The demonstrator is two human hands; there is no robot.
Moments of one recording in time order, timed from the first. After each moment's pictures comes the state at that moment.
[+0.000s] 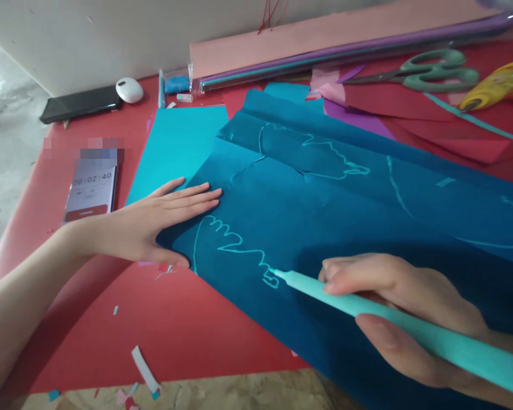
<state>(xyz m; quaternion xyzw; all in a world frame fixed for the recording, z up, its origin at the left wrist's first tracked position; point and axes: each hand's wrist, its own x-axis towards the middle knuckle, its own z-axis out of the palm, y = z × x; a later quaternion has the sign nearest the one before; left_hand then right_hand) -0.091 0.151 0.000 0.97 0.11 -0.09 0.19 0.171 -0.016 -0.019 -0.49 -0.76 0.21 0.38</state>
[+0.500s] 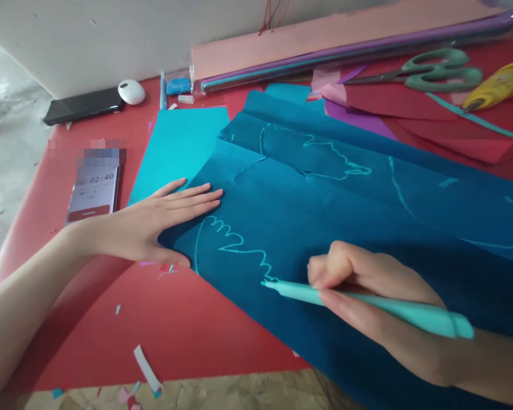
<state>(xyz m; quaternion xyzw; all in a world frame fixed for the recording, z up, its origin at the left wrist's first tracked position) -0.091 0.150 0.001 0.97 0.12 -0.09 0.19 0.168 -0.010 -0.023 -0.46 -0.63 0.50 0.38</state>
